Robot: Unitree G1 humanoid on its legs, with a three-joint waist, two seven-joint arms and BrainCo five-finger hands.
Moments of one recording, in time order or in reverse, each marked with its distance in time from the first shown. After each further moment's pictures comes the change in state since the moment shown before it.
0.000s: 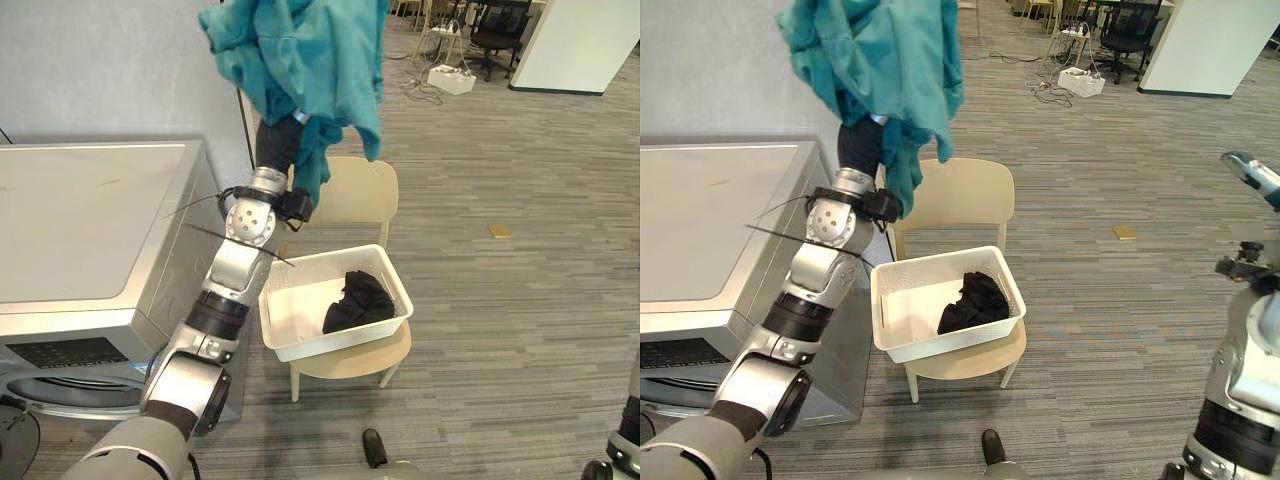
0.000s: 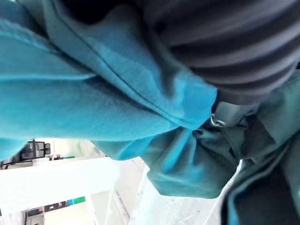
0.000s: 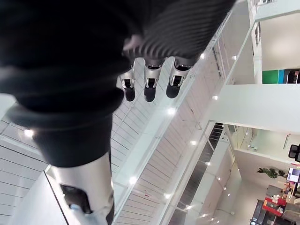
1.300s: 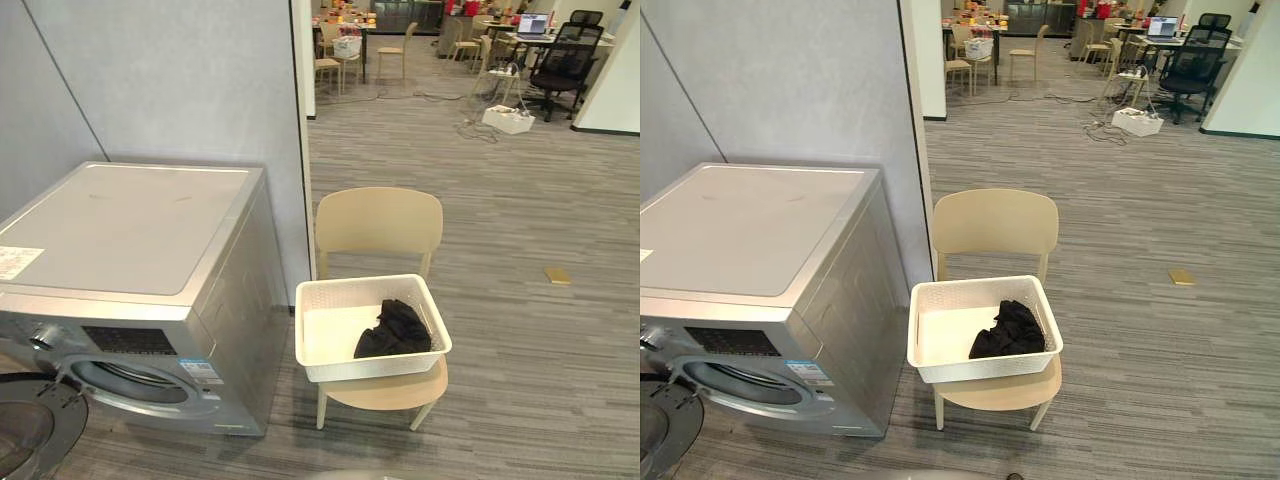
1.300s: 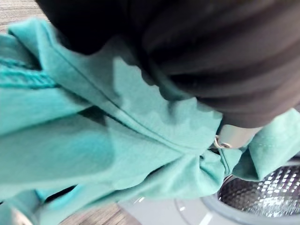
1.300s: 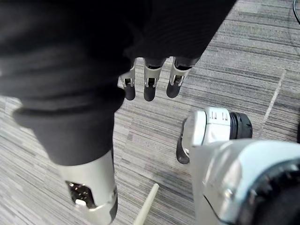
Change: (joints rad) left arm 0.981 -0.359 0.876 0.888 0.238 0.053 -0.009; right arm 0.437 0.606 -0.124 1.375 0.251 0.113 0.090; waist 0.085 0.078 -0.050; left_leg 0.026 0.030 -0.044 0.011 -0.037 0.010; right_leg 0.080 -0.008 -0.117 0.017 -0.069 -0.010
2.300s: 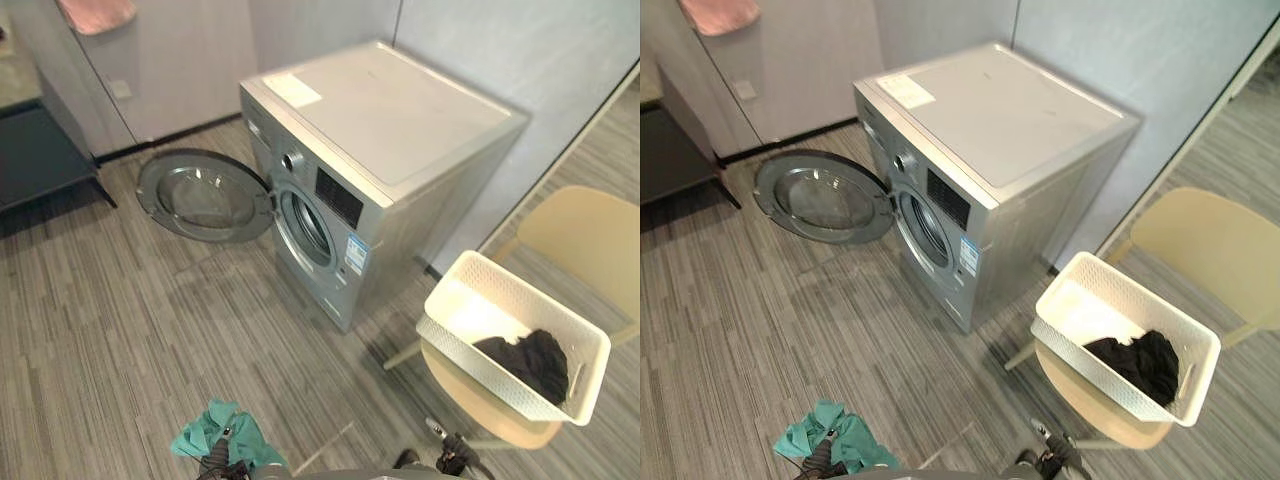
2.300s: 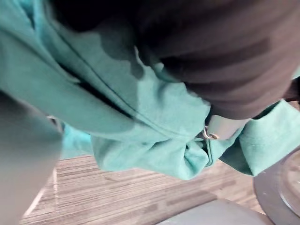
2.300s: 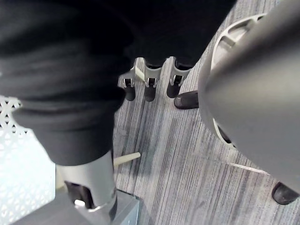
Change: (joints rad) left arm -0.164 0.114 -0.429 0.024 -0.018 -0.012 0.005; right arm -0.283 -0.091 0.378 0.058 -0.132 0.019 -0.057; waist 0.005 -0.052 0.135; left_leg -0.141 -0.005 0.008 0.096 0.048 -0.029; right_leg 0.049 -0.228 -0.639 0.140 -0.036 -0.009
